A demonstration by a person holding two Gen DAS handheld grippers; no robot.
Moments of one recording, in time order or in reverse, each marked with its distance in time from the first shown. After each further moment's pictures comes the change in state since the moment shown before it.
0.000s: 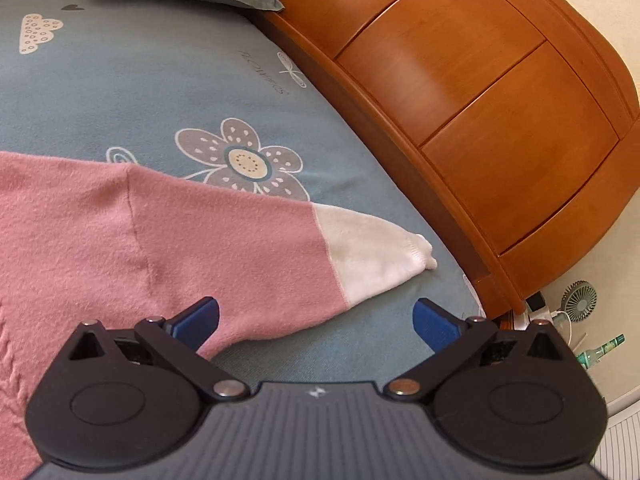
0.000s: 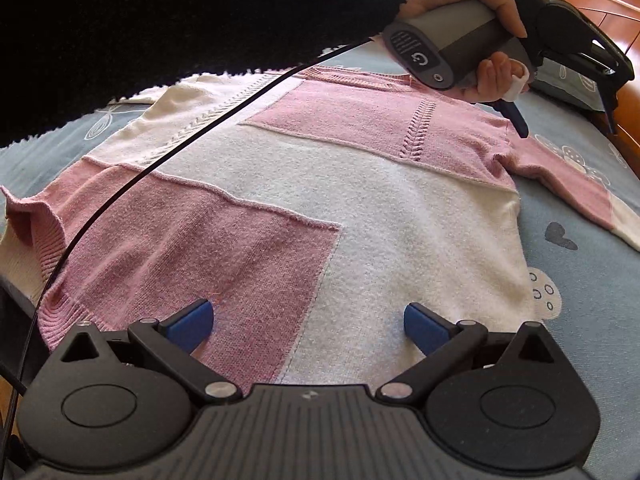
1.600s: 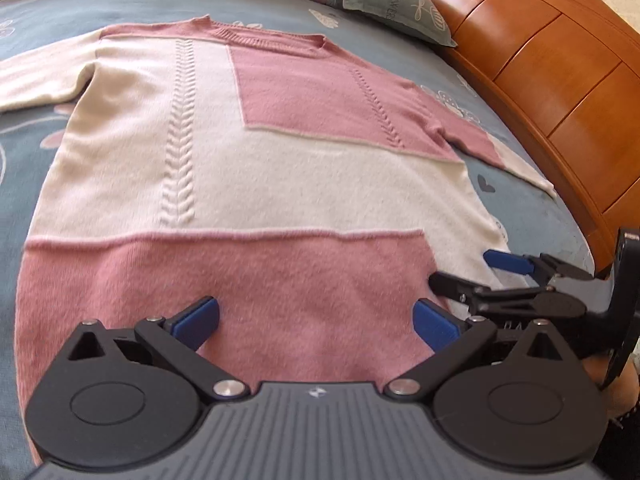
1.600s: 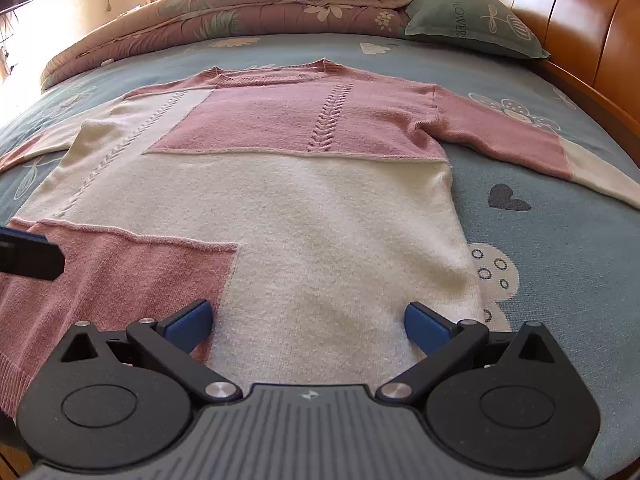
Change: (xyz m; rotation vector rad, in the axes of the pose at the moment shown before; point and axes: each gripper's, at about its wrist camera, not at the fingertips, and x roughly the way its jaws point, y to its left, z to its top) left arm -0.238 0.025 -0.298 -0.175 -0.185 0.500; right arm 0.017 -0.043 0.004 0.206 -0.003 -0.110
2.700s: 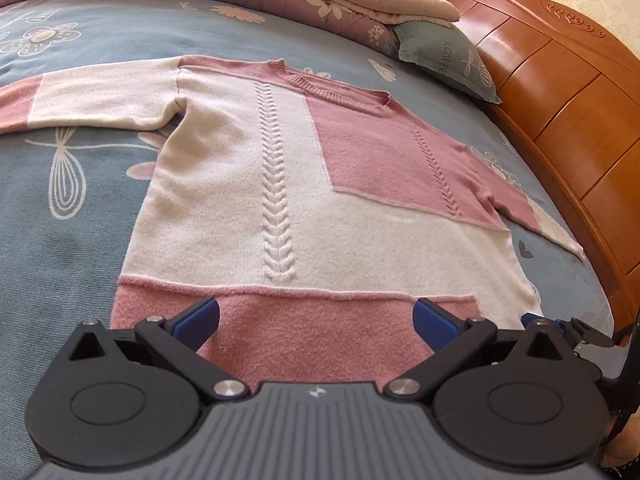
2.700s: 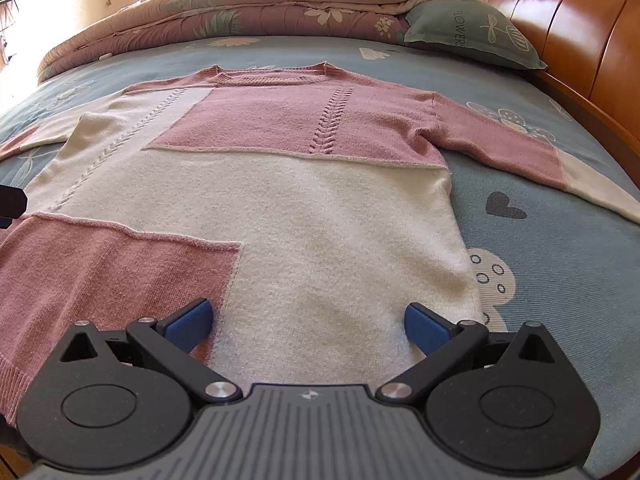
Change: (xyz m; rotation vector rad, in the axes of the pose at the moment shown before) left arm -0.018 0.046 0.023 -0.137 -0.084 0.092; right arm -0.002 0.009 -0.001 -0.029 -0.007 -0.039
